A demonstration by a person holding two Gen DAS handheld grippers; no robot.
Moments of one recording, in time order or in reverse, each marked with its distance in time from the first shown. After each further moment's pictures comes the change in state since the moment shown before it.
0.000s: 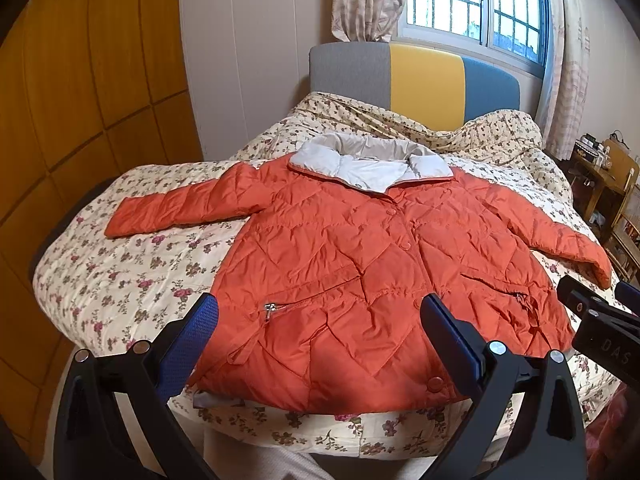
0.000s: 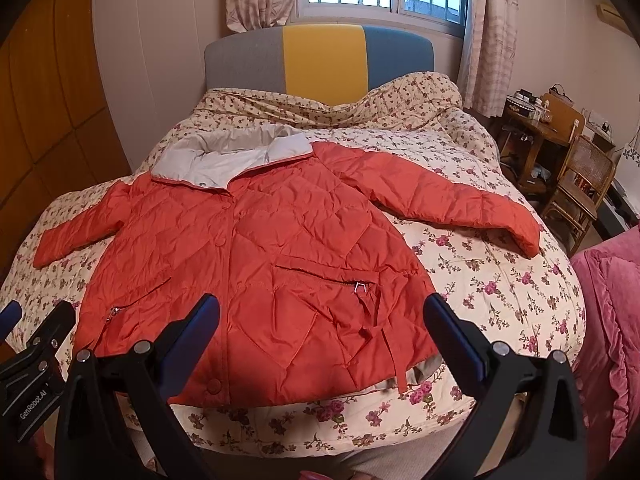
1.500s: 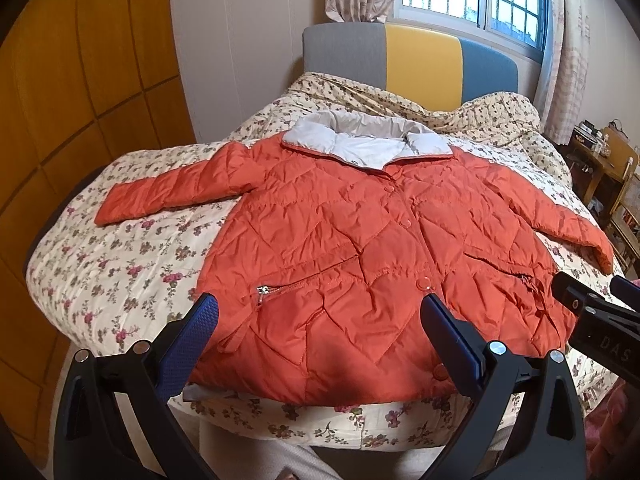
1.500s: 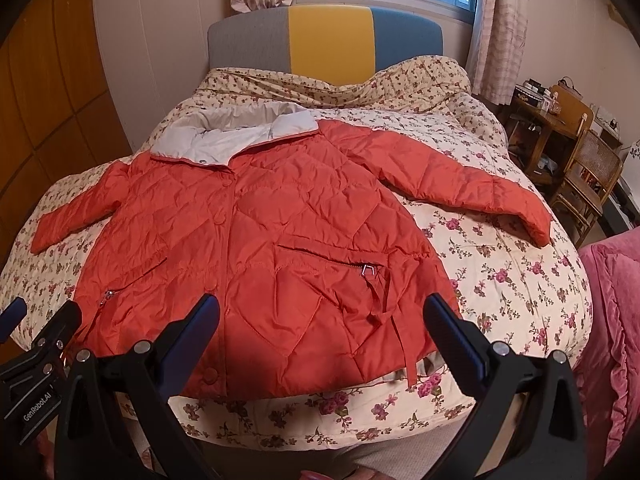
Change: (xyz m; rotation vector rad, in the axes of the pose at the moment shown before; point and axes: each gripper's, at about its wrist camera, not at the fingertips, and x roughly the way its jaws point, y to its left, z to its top) left arm 0.022 0.000 -0.011 0.013 0.071 -0.027; right arm 0.021 0.003 -0.007 -0.016 0.068 0.010
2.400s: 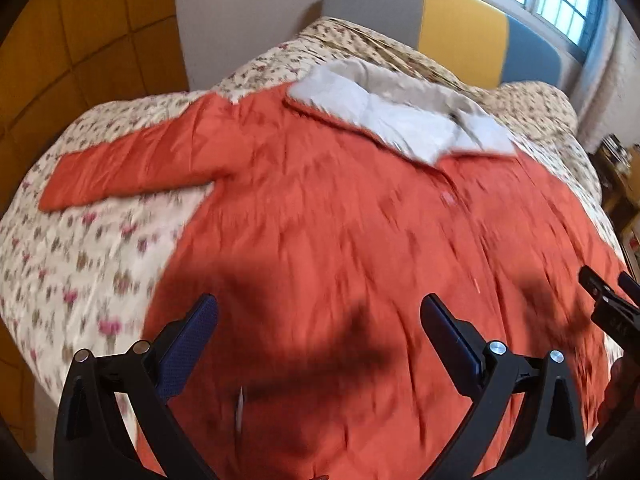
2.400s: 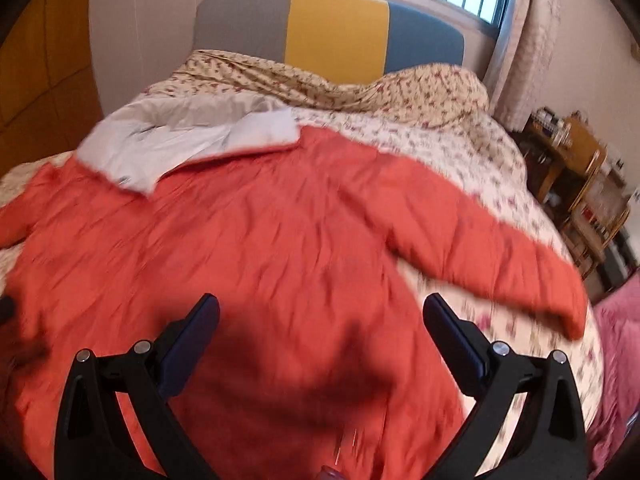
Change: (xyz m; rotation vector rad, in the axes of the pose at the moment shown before) left arm 0.171 0.033 0.082 -0.105 0.184 -0.015; right arm 0.179 -0.023 0.102 -0.114 -0.010 -0.095
